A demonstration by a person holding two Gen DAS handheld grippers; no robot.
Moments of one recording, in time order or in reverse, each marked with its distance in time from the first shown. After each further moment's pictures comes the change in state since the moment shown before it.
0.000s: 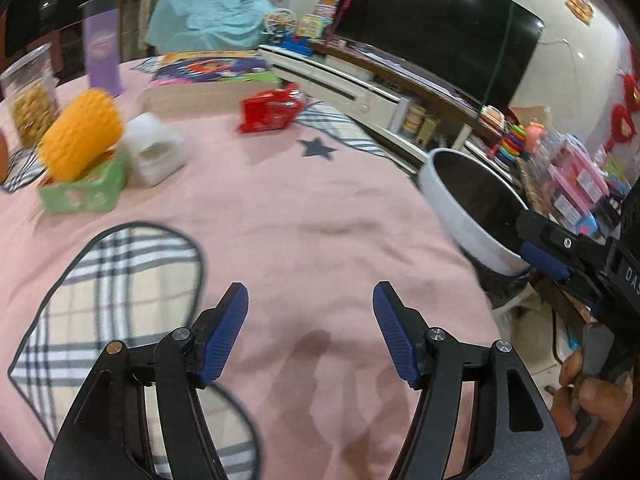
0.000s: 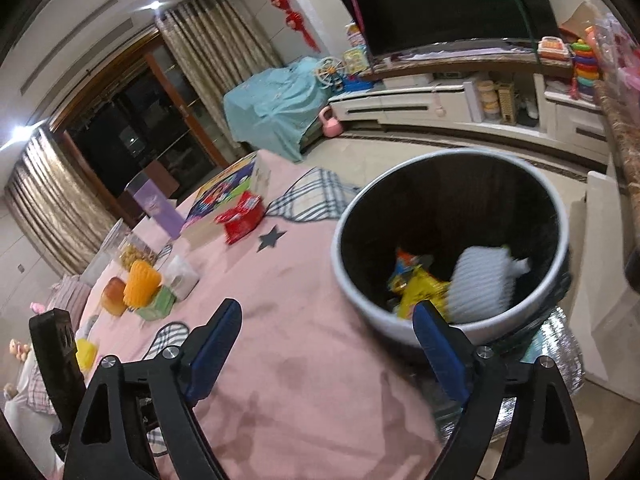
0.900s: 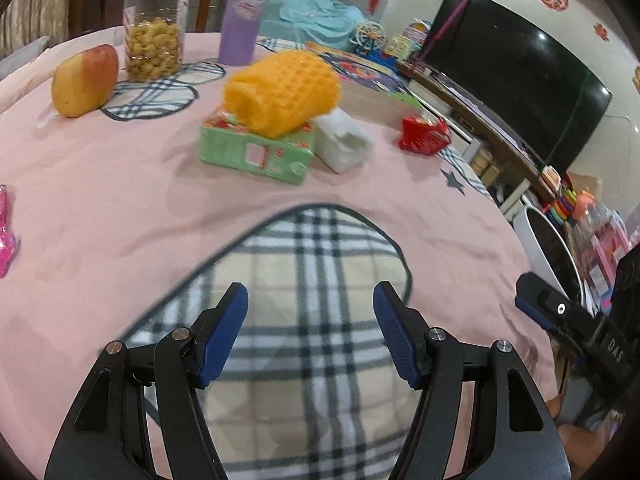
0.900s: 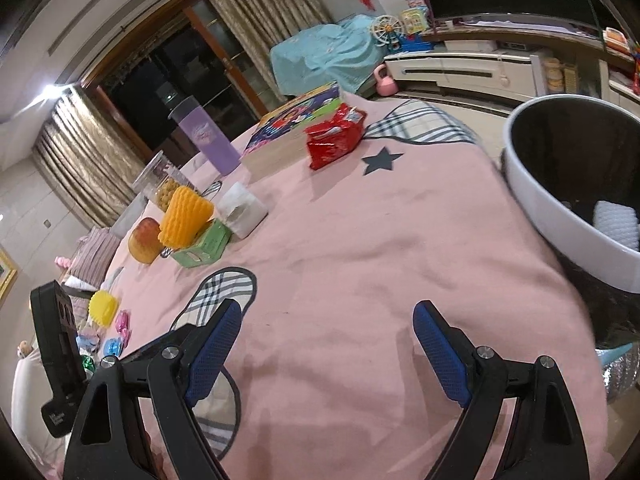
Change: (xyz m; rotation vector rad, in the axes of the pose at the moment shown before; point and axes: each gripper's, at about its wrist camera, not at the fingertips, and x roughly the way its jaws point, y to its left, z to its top) left arm -0.032 0.118 -0.016 -0.240 -0.037 0.134; right arm 0.065 0.079 -0.043 -0.089 0.135 0.128
